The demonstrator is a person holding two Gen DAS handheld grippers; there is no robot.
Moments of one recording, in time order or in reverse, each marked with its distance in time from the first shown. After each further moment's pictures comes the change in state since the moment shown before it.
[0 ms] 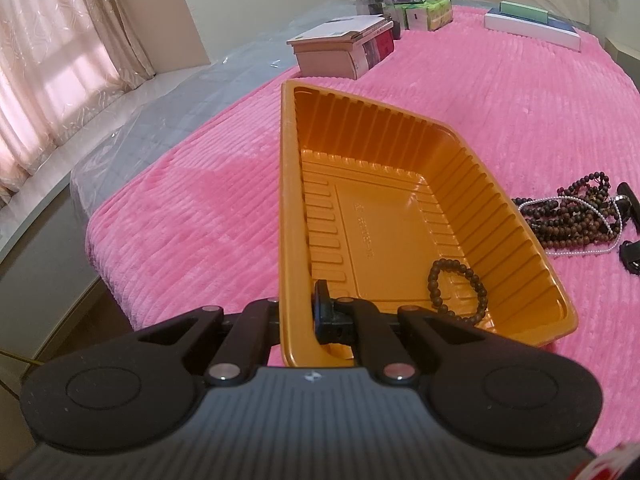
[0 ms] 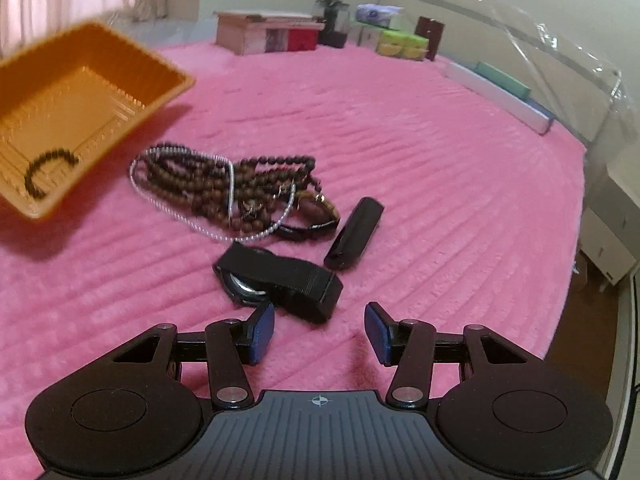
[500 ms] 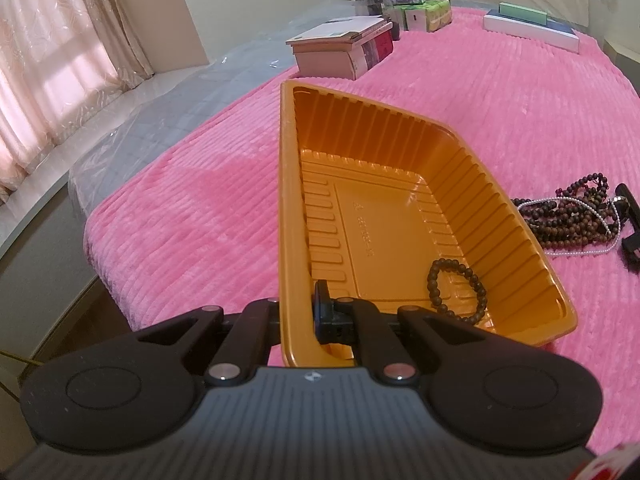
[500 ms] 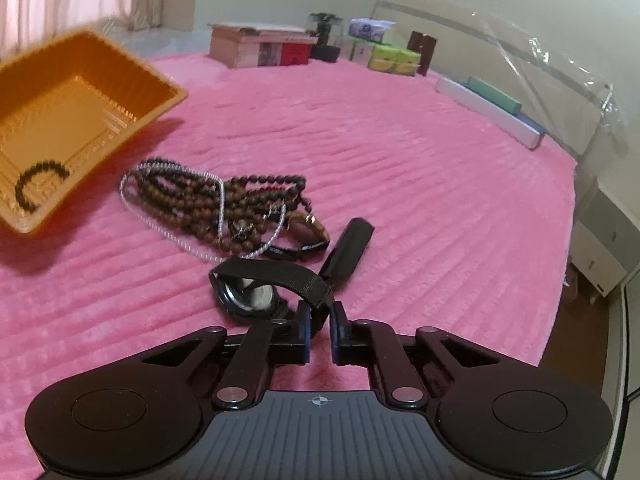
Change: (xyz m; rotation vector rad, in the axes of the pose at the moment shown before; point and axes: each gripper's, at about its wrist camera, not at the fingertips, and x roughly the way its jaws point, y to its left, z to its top) left arm -0.001 0.002 -0.002 -0.005 -0.004 -0.006; right arm -0.010 -0.003 0.010 0.024 -0.055 -0.031
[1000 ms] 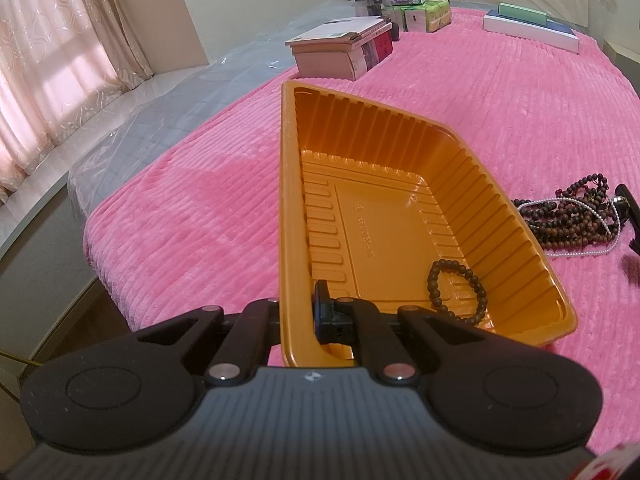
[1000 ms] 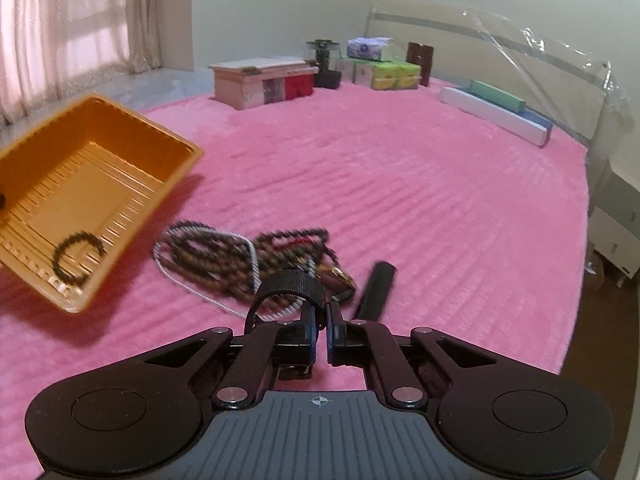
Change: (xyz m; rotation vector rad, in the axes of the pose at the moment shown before) left arm 0.000 0.000 0.000 0.002 -0.002 -0.001; right arm -0.021 0.008 0.035 0.084 -0.058 0.103
